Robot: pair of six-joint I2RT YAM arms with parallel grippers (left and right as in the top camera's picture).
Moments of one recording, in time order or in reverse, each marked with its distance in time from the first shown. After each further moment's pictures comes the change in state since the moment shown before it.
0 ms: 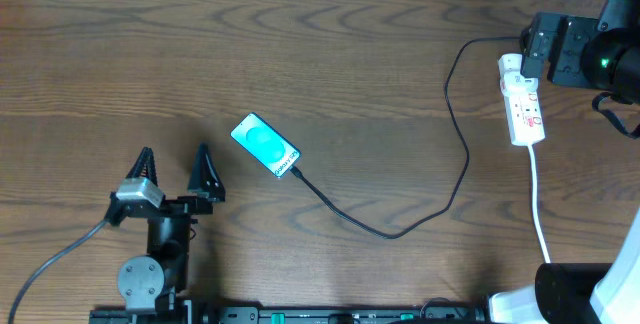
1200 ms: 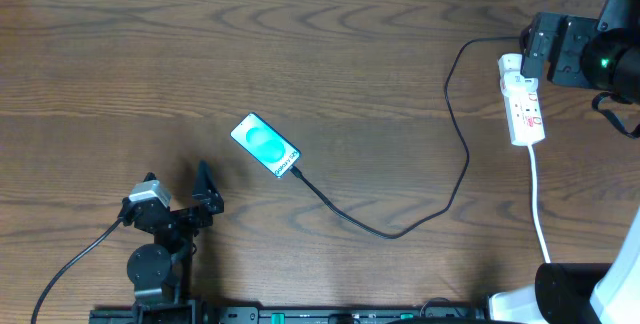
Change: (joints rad) left arm 0.067 -0.127 -0.075 -0.337 -0.023 0.048; right arm 0.000 0.000 -0.001 0.000 0.000 0.000
